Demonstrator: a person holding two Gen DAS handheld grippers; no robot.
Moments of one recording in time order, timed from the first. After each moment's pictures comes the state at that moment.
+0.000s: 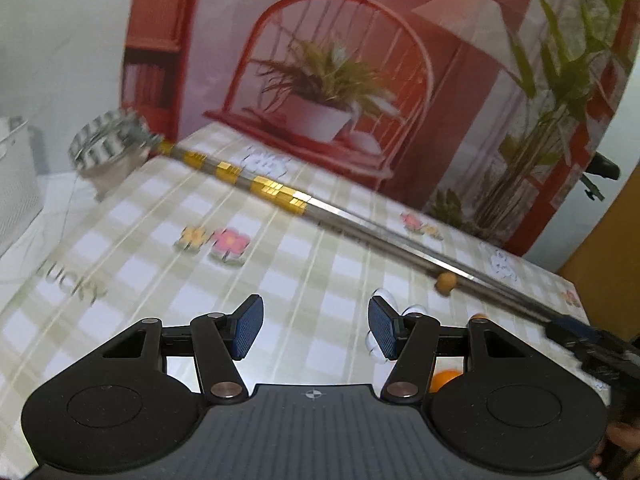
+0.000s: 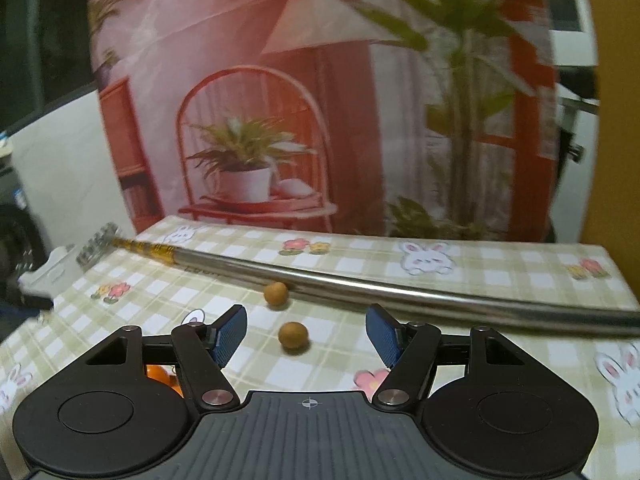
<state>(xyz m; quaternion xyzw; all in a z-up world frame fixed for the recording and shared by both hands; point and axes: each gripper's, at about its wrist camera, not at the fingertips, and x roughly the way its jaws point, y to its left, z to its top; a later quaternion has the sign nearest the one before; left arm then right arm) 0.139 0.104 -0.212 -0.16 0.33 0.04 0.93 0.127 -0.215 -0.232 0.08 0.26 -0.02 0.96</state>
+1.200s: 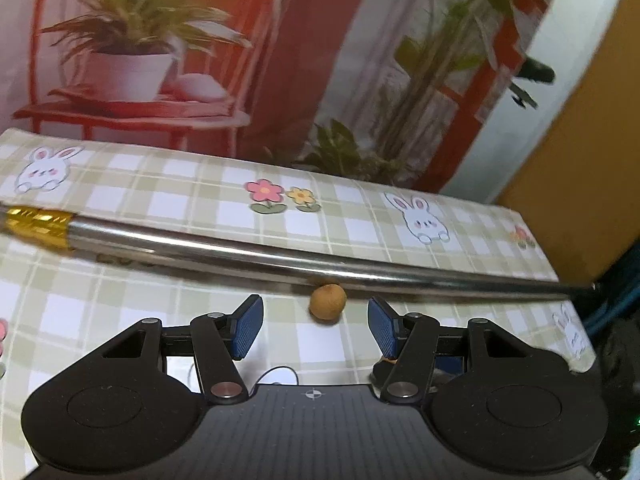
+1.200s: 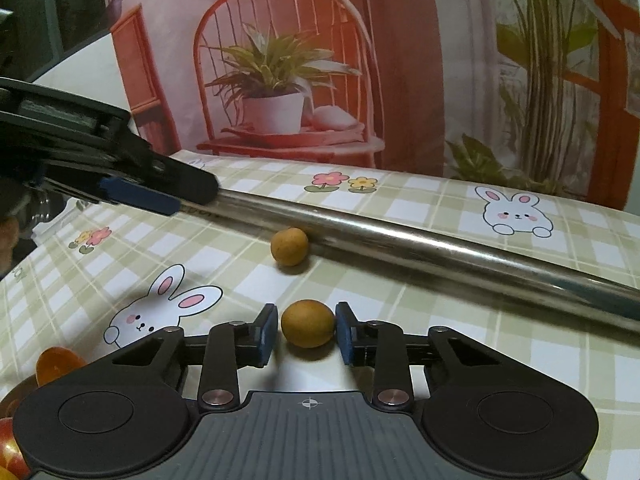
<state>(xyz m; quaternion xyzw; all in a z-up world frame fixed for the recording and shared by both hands) 0.309 -0.003 -0.267 -0.09 0.40 -0.15 0.90 0.225 -0.212 -0.315 0.07 0.33 0.04 0.94</state>
